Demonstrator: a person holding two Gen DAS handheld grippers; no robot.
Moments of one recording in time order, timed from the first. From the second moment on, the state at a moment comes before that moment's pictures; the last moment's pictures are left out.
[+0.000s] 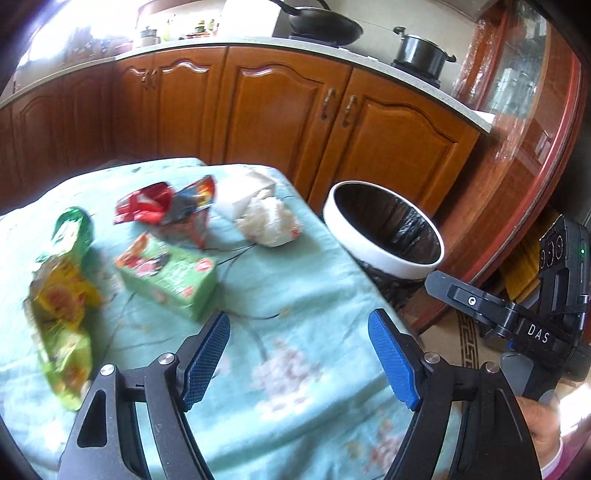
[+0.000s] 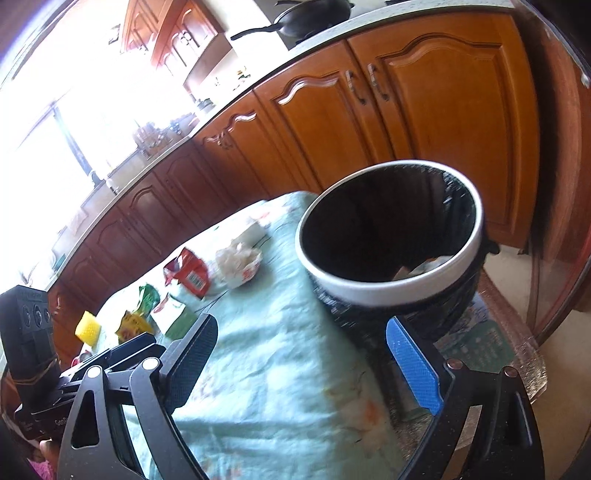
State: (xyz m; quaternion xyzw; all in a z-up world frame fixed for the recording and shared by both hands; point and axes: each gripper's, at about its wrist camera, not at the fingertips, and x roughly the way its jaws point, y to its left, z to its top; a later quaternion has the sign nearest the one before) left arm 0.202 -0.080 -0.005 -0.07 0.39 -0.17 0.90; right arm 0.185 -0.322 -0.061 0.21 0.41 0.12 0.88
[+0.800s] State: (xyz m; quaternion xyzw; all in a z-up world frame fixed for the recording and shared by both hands) left arm 0.147 0.052 0.000 -0.15 0.39 -0.06 0.90; right arm 0.190 -0.192 -0.058 0.12 0.43 0.25 0.86
